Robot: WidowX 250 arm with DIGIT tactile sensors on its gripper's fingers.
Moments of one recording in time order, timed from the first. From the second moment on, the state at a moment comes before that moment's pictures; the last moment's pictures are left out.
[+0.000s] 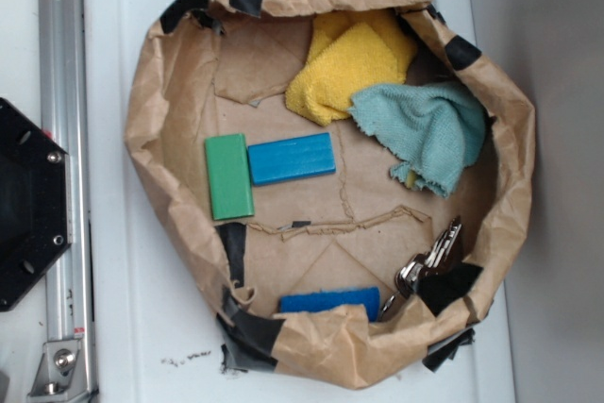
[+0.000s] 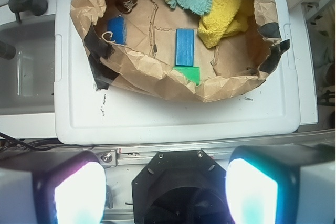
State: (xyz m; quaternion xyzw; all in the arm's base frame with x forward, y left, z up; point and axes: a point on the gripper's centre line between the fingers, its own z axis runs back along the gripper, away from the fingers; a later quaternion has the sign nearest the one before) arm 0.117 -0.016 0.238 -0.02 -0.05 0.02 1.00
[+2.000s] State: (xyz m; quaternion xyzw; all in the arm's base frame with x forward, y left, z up) arm 0.218 0.017 0.139 0.01 -0.03 0.01 1.00
